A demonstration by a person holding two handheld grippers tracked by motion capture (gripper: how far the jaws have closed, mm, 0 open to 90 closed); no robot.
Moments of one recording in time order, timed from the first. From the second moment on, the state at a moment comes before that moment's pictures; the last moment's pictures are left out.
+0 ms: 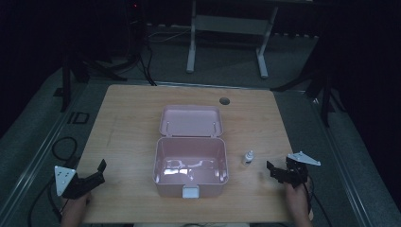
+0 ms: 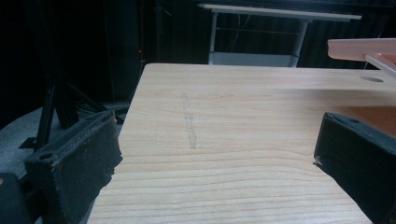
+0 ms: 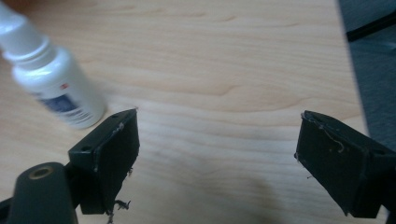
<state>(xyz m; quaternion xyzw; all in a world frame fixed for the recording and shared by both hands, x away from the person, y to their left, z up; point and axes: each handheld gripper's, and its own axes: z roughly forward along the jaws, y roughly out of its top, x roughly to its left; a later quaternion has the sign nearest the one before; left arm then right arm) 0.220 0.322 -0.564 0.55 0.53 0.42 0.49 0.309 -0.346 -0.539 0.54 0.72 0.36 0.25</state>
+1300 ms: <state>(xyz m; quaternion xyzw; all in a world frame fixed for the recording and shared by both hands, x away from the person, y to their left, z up) 0.220 0.323 -0.564 0.55 0.53 0.42 0.49 0.322 -0.331 -0.512 0.38 0.92 0.06 0.01</state>
